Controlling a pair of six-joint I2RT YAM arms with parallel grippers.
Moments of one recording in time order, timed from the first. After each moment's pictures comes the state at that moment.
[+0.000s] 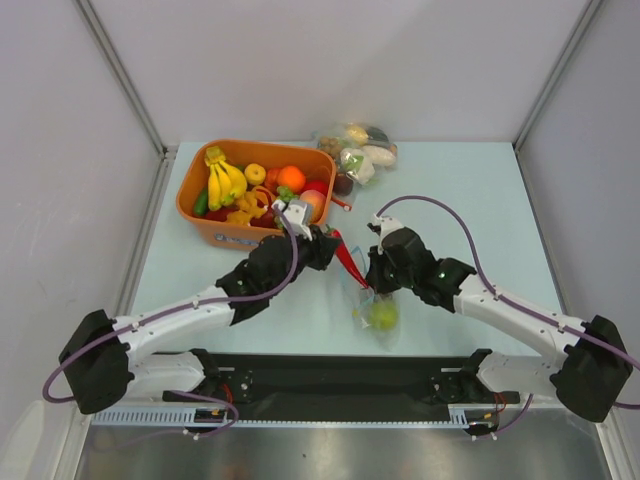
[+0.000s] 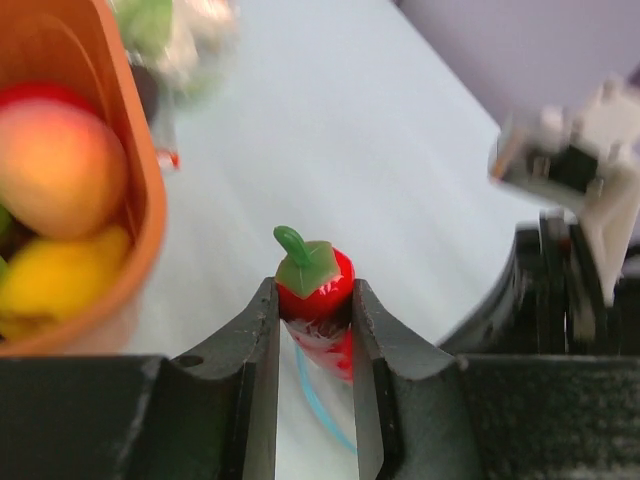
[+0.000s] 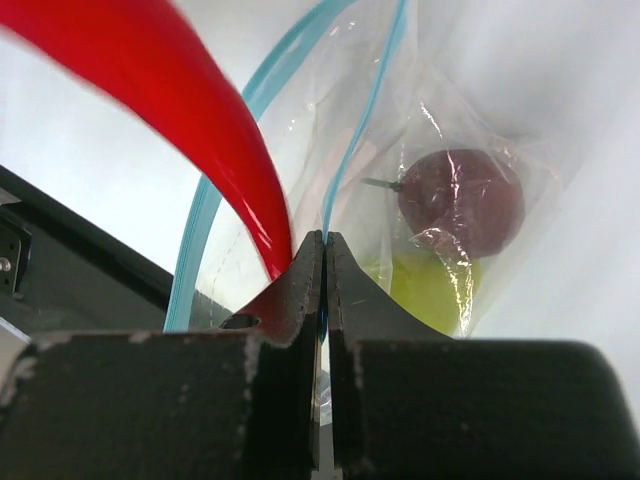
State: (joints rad) left arm -0.91 1.16 0.66 0.34 -0.24 -0.42; right arm 0.80 1.17 0.83 -0.39 0.05 0.44
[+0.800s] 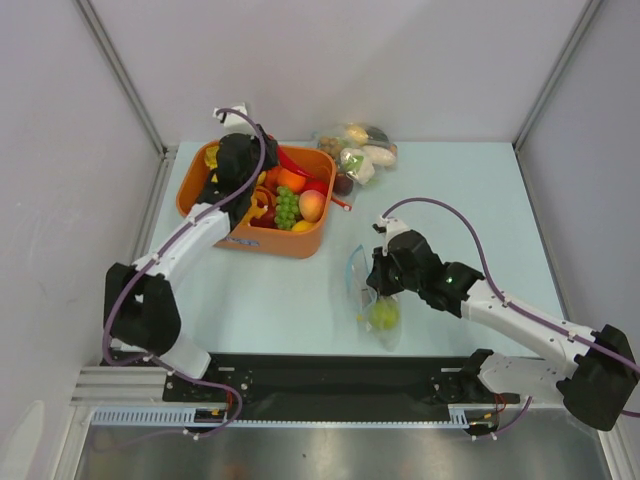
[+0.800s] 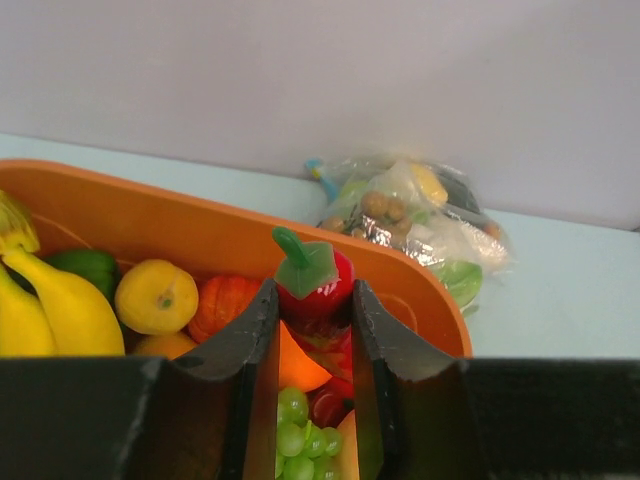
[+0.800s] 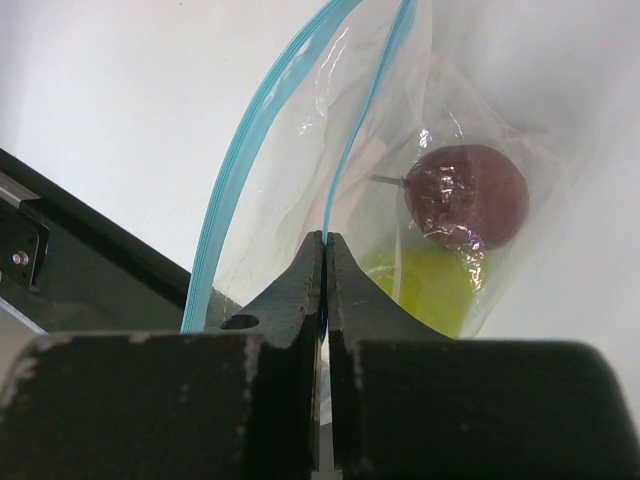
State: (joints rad) left arm -0.35 1.53 1.27 0.16 -0.23 -0.34; right arm 0.81 1.11 0.80 -0.40 0.04 0.46
